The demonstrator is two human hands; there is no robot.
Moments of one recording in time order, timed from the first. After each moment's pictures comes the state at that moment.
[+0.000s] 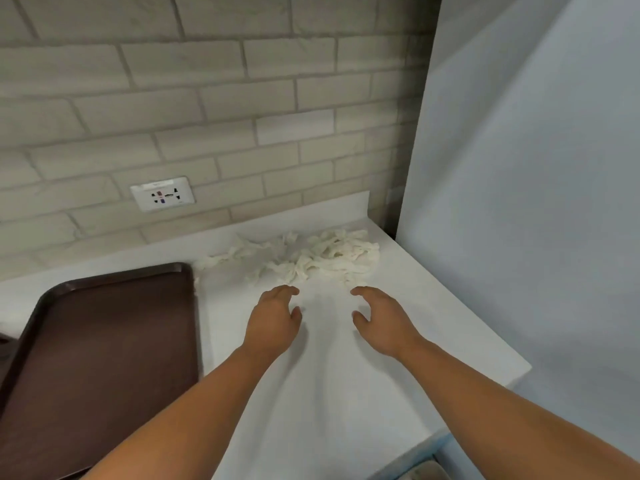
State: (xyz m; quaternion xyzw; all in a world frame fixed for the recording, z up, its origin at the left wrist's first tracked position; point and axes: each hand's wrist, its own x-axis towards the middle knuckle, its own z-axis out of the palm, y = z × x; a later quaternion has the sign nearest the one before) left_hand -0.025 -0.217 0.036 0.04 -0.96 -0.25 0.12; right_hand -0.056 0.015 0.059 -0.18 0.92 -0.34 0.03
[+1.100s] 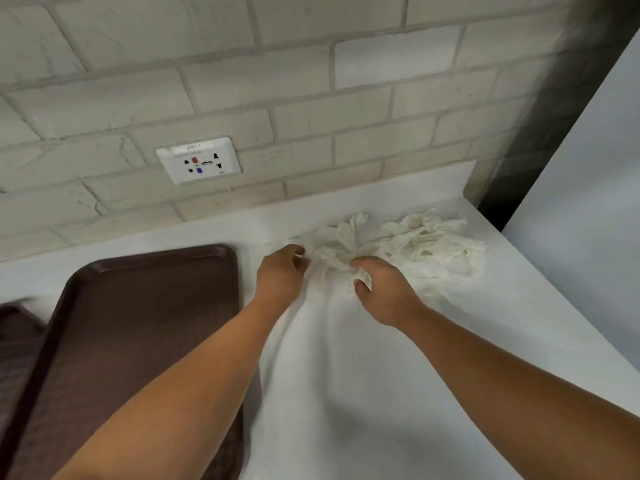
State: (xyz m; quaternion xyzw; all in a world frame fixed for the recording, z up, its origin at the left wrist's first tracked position) left_hand -0.158 -0.362 0.005 0.20 -0.93 -0.29 0.10; right_hand -0.197 -0.151 0.007 -0.26 0.90 -0.35 0.07
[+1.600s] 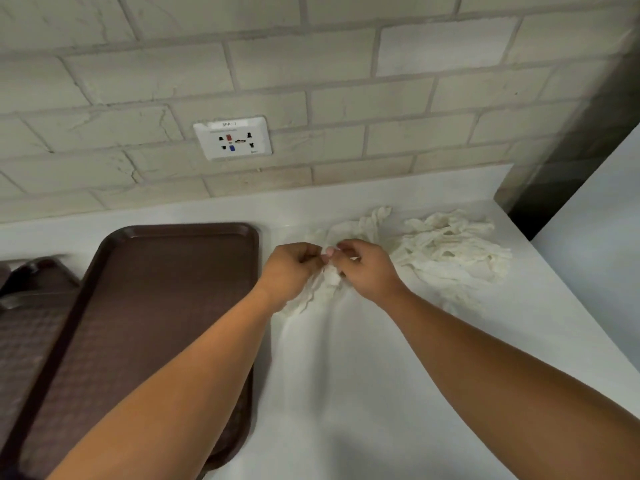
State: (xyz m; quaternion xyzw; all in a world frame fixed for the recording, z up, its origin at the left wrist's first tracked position) left_hand -0.114 -0.359 0.032 0.21 -0.80 -0.56 0.06; right_hand -0.193 -0.210 0.022 -0.19 0.83 -0.50 0.17
